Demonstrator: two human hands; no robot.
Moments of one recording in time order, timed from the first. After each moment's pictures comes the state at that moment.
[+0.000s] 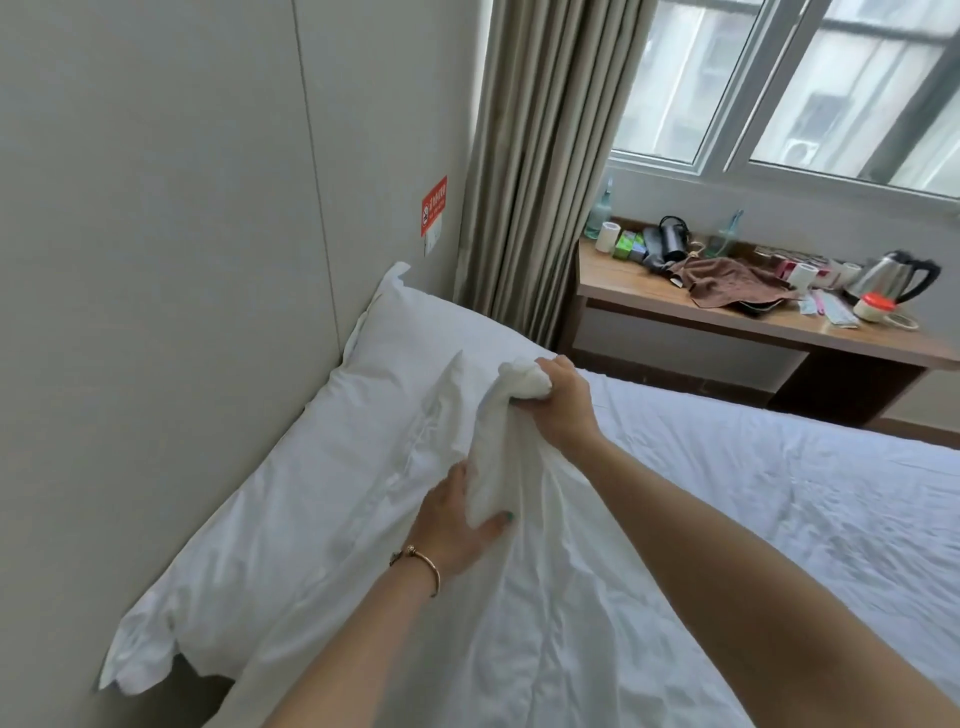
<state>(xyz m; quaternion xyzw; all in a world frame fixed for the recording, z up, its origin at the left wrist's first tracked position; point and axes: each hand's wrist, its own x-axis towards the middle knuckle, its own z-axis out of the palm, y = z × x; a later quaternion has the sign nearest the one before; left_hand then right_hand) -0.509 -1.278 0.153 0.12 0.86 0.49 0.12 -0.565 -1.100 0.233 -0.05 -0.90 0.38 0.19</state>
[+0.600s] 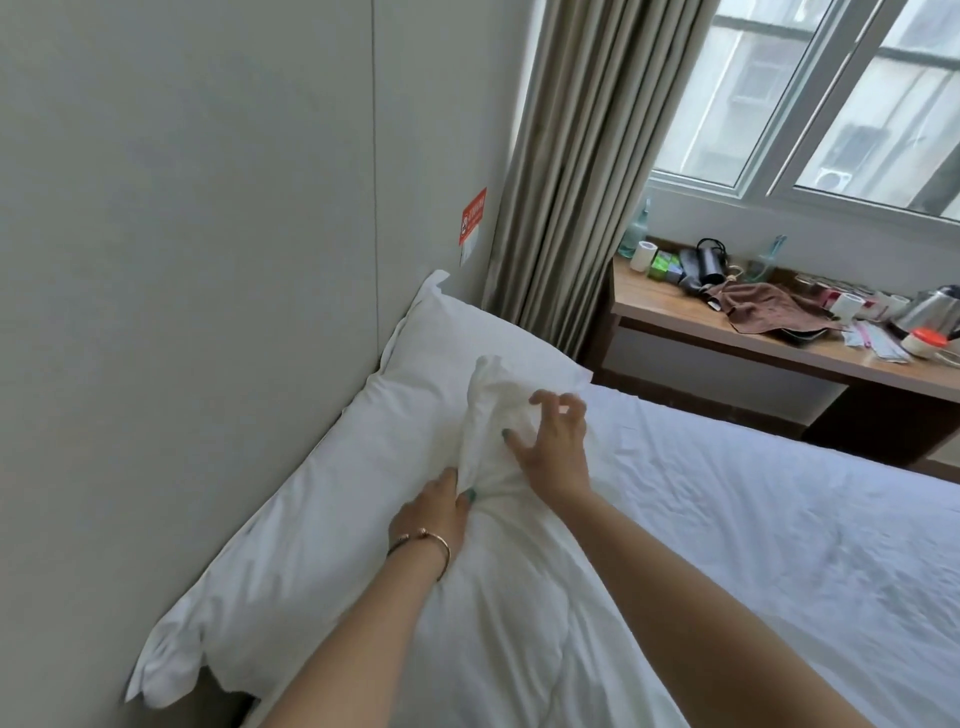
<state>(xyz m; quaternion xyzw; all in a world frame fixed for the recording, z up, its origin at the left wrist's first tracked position) -0.561 -1.319 0.139 0.05 0.96 0.26 0.13 -0.584 -1.161 0.181 -0.13 -0.94 0.28 0.10</state>
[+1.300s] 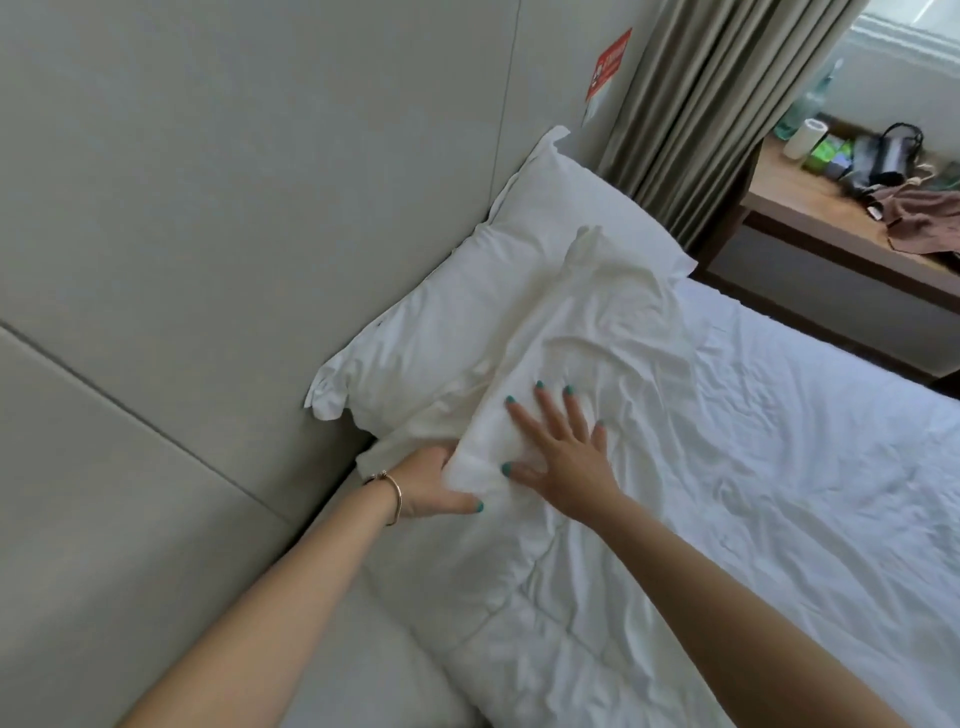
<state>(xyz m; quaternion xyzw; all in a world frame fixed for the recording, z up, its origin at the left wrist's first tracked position) -0.384 -1.429 0.128 0.03 0.83 0.46 0.31 -0.400 -1.210 0.142 0.13 -0.98 0.08 -0.14</state>
